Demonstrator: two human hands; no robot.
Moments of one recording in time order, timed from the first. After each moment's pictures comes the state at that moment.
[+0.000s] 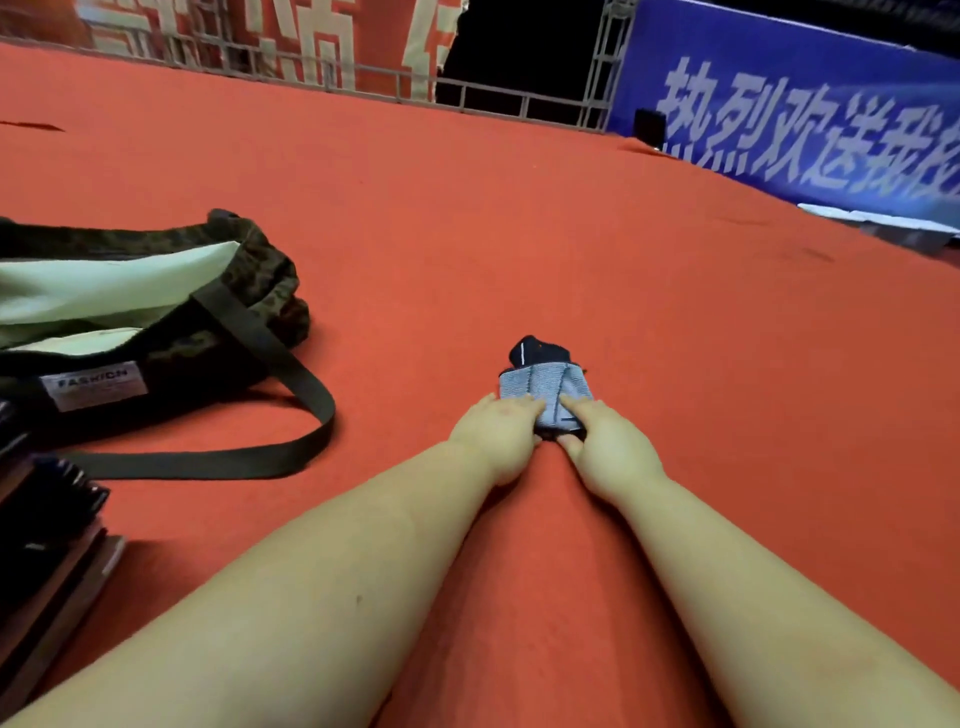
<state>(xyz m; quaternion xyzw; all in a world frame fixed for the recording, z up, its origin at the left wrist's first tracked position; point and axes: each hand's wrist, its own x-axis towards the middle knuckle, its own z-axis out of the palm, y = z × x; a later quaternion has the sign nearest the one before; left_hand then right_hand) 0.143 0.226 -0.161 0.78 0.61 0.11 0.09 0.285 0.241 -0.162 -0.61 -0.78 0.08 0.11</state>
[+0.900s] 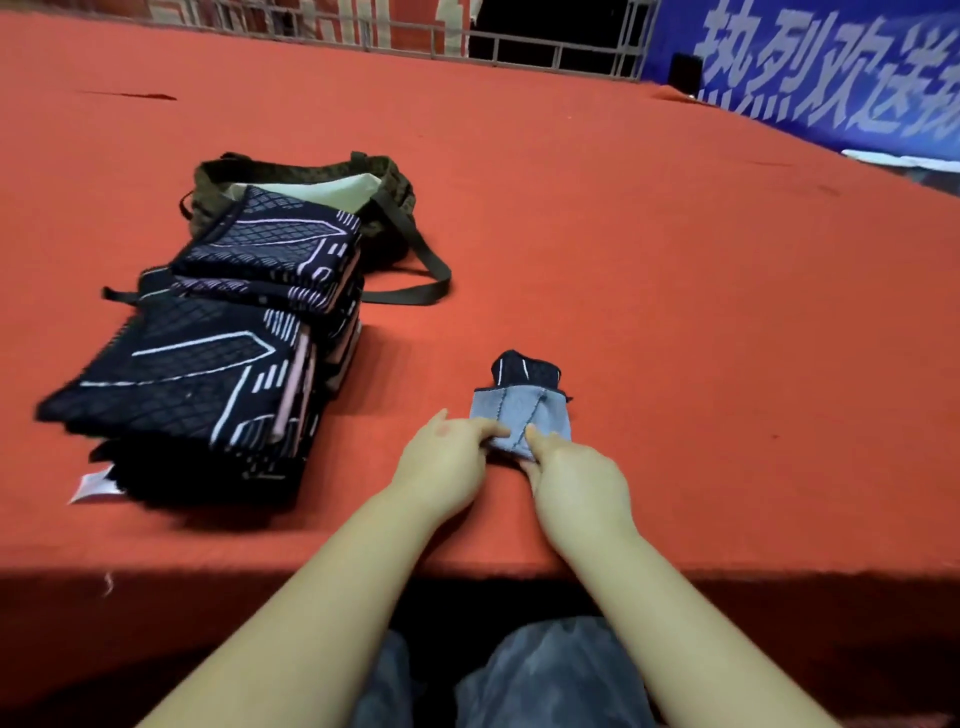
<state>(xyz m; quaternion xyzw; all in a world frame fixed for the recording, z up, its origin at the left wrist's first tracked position) 0.097 -0.122 -0.165 0.69 0.68 0.19 0.16 0.237 -0.115 -0.147 -0.57 -0.82 0.03 0.03</state>
